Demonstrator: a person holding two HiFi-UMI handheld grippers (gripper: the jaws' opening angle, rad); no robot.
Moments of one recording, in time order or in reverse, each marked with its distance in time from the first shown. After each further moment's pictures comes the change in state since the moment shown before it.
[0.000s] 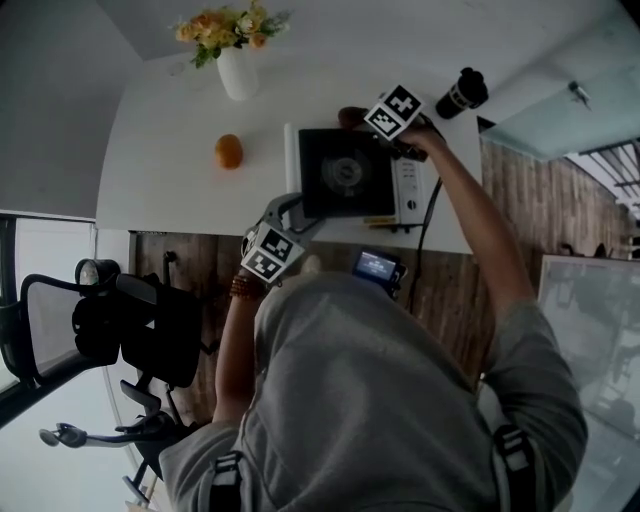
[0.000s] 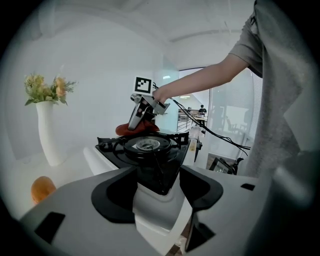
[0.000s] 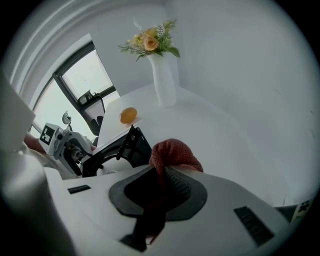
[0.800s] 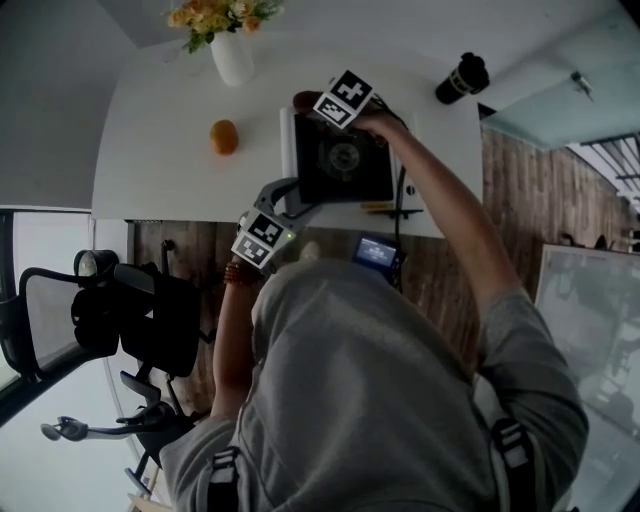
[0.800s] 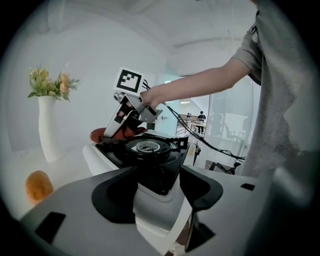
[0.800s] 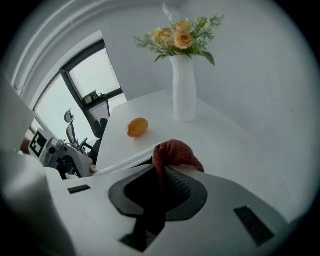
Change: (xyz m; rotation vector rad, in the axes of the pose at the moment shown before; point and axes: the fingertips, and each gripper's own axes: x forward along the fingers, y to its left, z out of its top) left arm -0.002 0.005 0.001 -0.040 -0.053 -0.027; right arm 0.040 0.056 0.073 -0.092 -0.071 0.012
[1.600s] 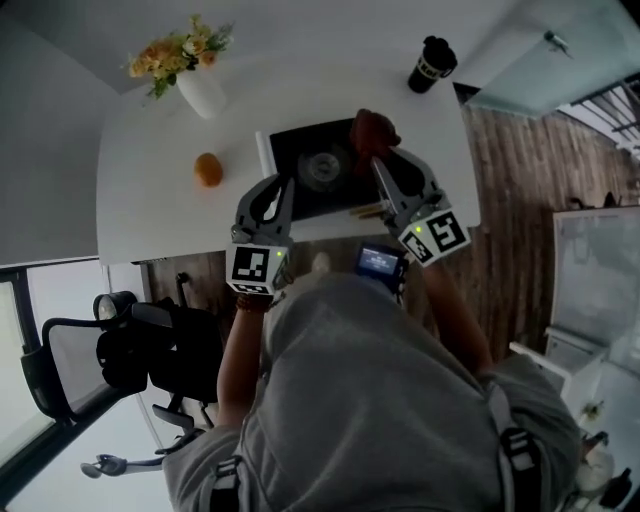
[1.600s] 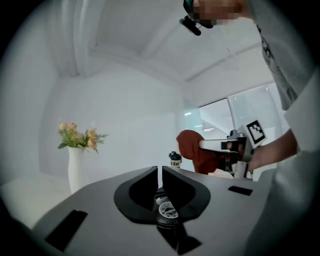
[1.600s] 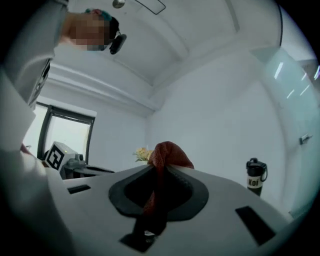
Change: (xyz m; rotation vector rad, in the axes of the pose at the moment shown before) left arm -0.056 0.032 0.139 -0.037 -0.411 0.329; right arm -0.248 0.090 -0.091 0.183 -1.118 -0.564
